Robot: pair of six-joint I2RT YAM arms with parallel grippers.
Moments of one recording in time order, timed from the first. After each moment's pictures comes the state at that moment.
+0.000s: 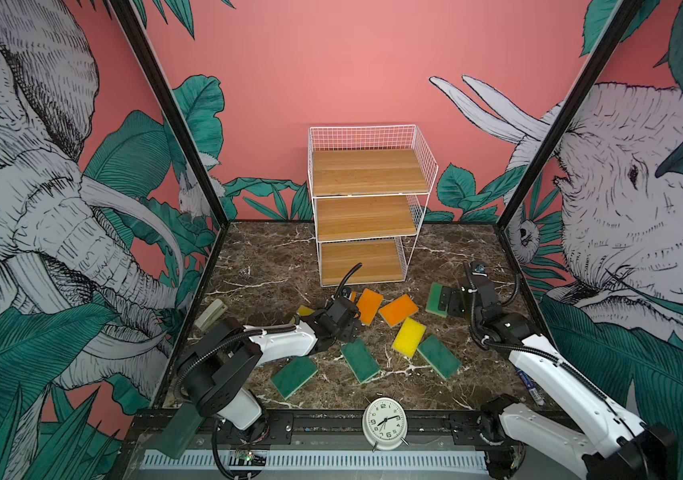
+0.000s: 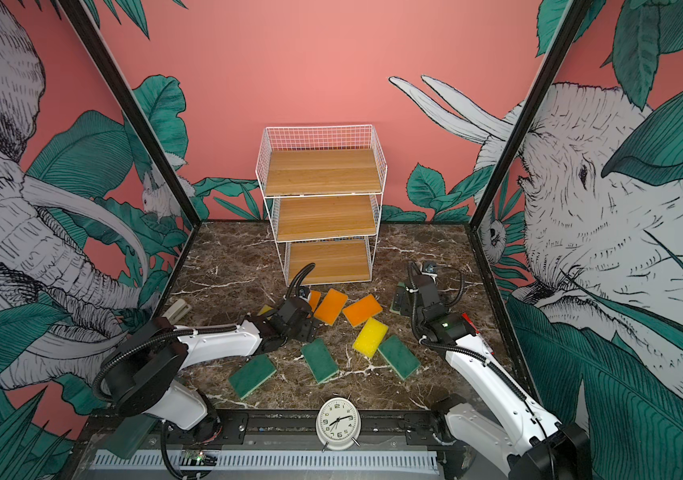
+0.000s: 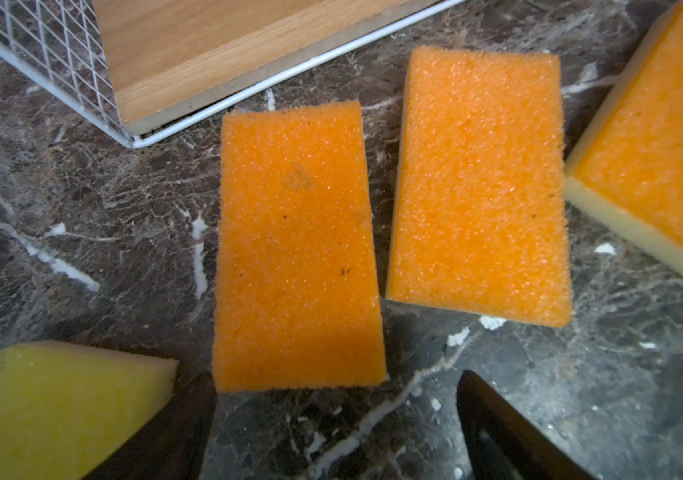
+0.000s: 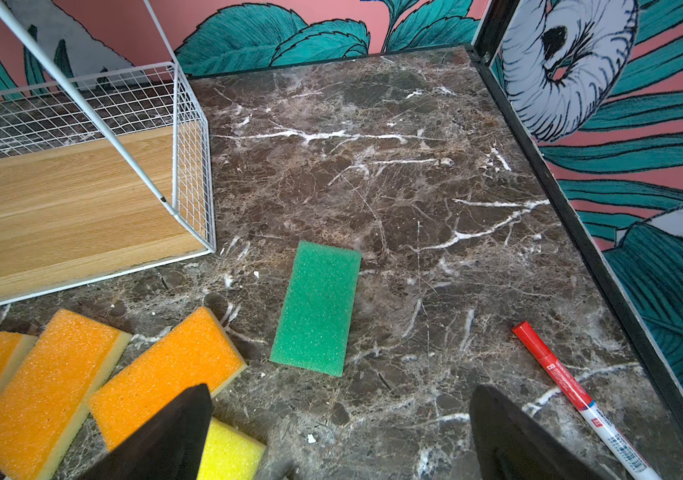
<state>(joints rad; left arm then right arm) -0.84 1.55 0.71 -0.08 -0.33 -0.35 0.43 0.98 0.77 -0.52 0.44 0.39</state>
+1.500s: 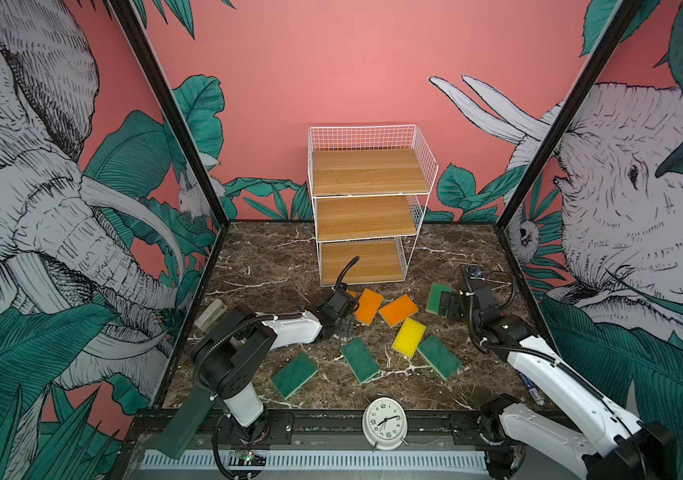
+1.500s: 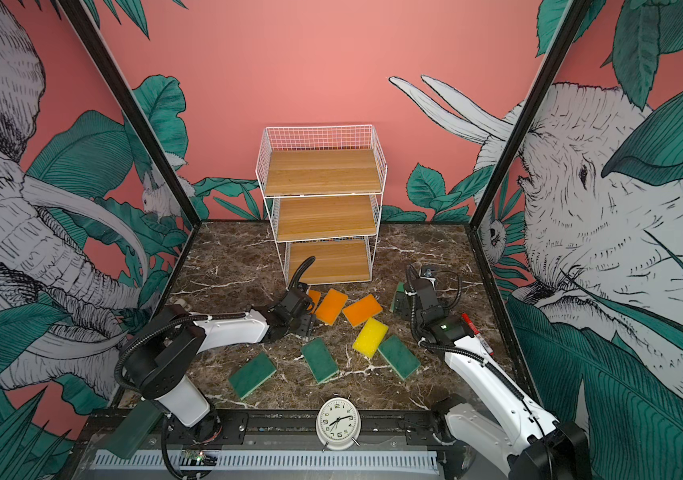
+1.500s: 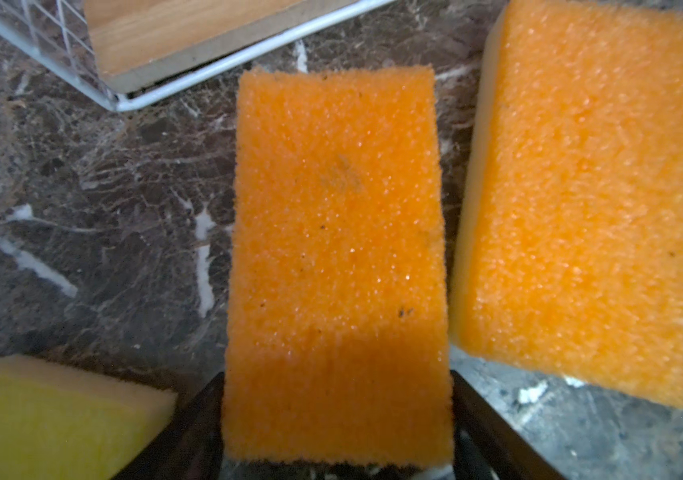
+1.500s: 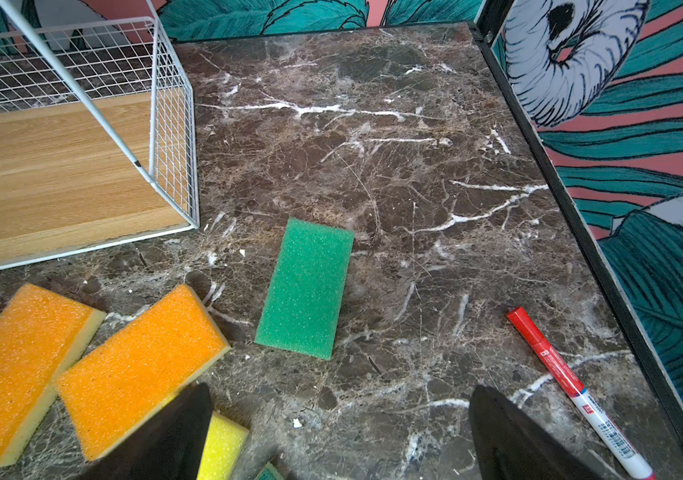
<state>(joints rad) -0.78 1.67 0.80 -0.14 -0.28 -0.37 0.43 0.98 0.73 -0.52 0.44 0.37</state>
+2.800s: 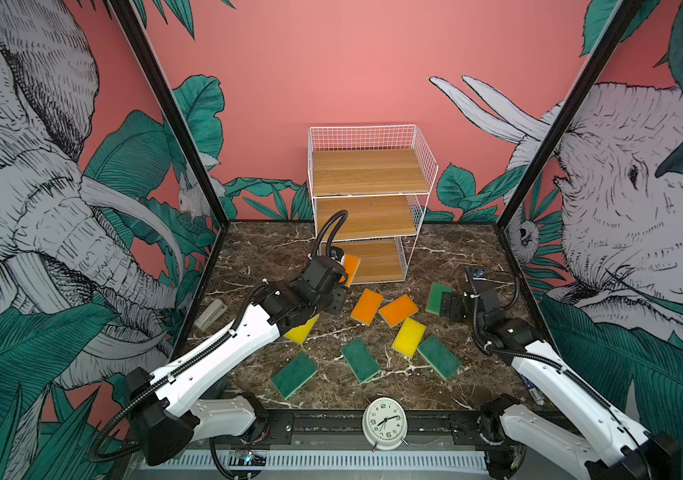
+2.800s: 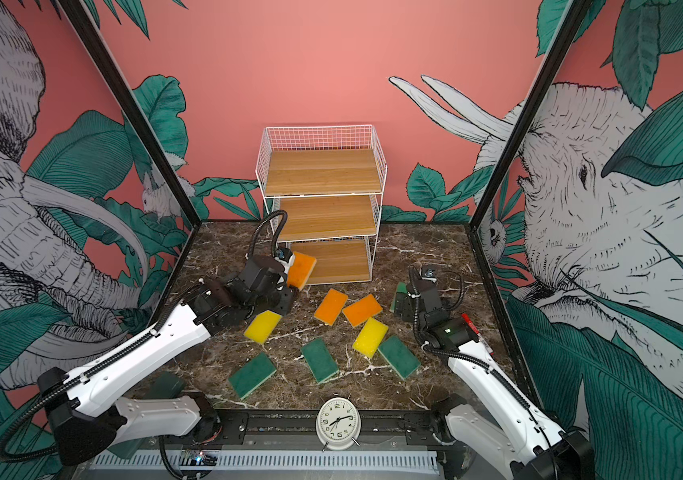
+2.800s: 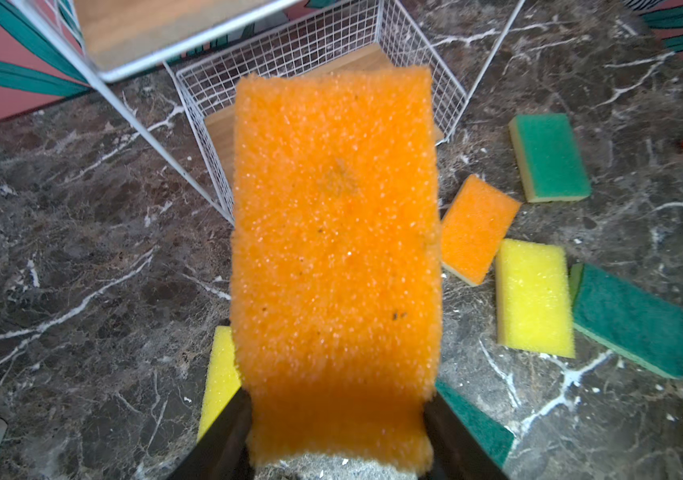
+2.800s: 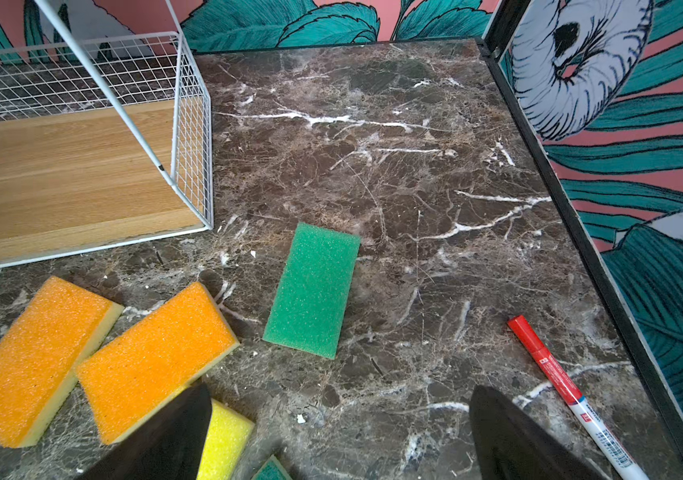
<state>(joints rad) -0.83 1.23 1.25 -0.82 -0.28 -0.27 0.43 0.93 0.73 -0.53 0.42 0.34</state>
